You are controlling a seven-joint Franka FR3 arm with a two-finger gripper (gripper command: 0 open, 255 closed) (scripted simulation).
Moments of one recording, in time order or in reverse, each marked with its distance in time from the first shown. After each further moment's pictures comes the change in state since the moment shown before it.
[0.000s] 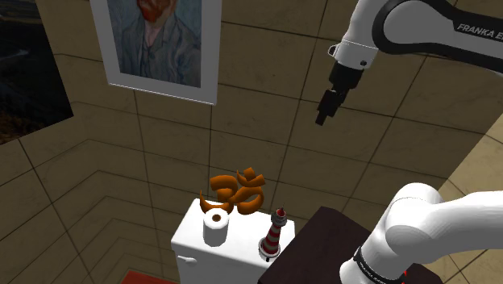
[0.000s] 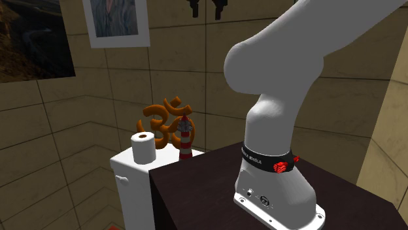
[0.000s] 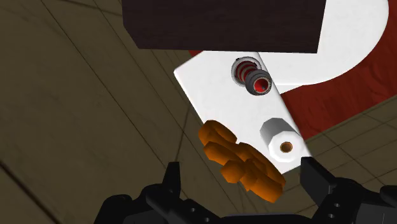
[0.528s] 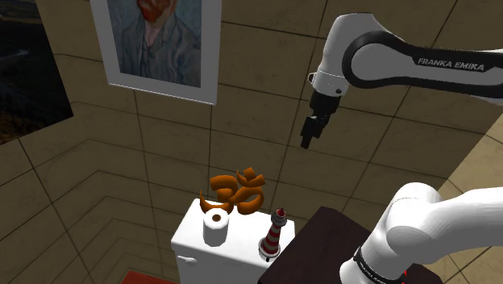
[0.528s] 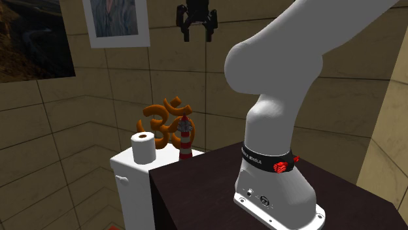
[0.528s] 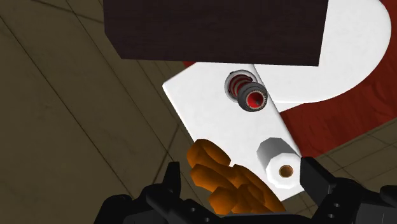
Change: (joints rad) arm 0.021 0.045 0.057 -0.147 0.028 0.113 0.051
